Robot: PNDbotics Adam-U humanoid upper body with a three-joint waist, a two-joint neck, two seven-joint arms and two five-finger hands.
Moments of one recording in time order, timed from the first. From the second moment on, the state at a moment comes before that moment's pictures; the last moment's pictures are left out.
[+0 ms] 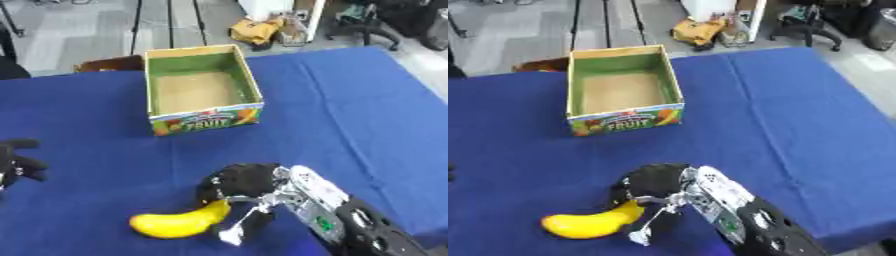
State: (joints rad) left arm -0.28 0.33 -0.14 -1.72 0.06 -0.06 0.05; right arm -0.49 -0.35 0.45 -1.58 0.91 -0.49 0.58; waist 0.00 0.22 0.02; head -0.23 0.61
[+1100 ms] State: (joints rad) left arm -0.28 0.33 -0.14 -1.72 0.06 -0.06 0.05; right arm -0.51 -0.35 0.45 -1.54 1.02 -0.56 0.53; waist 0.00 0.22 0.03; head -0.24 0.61
